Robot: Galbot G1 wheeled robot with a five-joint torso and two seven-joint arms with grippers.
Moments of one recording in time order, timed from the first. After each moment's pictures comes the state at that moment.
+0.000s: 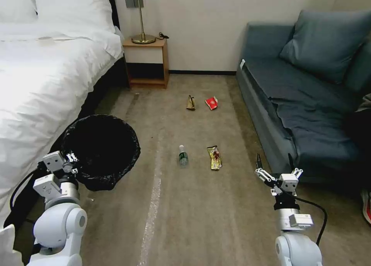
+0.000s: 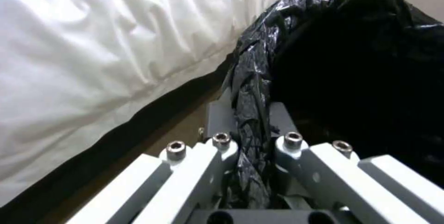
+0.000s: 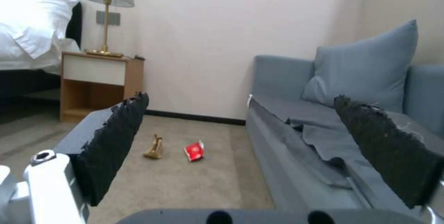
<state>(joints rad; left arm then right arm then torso) 1.34 -1.38 -0.77 -2.10 -0.34 0.32 -0.35 -1.49 1.51 0.71 1.92 0.03 0.35 -0.08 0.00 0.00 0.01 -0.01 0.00</state>
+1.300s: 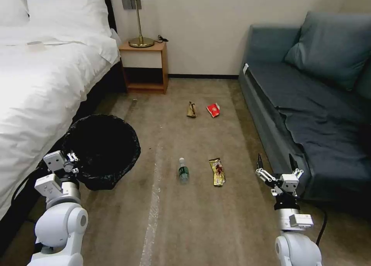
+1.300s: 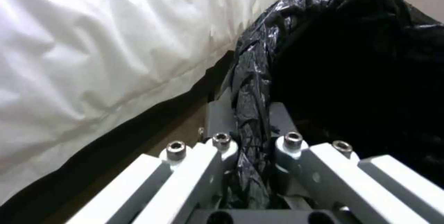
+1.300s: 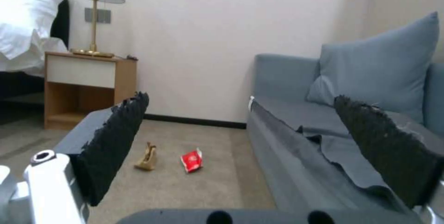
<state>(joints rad) 1.34 -1.38 -0.77 -2.10 -0.34 0.31 -0.34 -1.48 1.52 0.71 1.91 0.03 0.36 -0.07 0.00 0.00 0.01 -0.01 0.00</state>
